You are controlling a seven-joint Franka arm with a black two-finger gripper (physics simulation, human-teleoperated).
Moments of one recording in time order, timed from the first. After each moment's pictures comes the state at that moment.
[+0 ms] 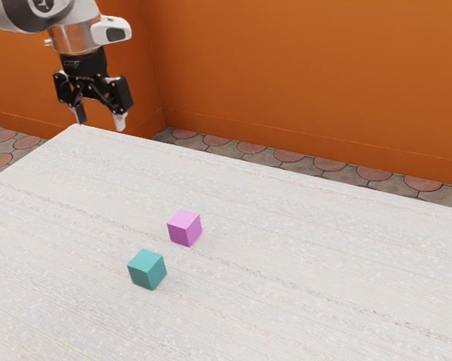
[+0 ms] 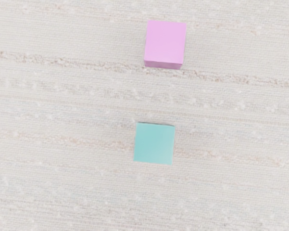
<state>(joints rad) -0.04 -0.11 0.04 -1.62 0.03 1.51 -0.09</state>
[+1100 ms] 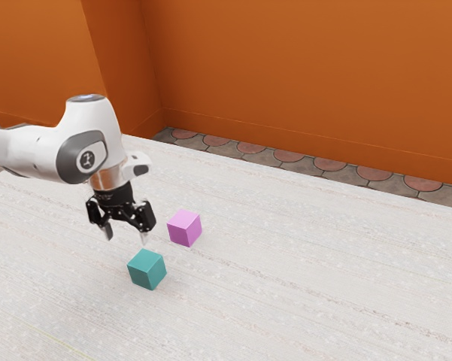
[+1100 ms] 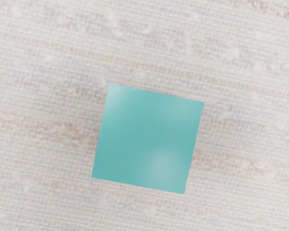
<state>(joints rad) 0.01 -0.07 0.02 -2.29 -0.07 2.14 -0.13</state>
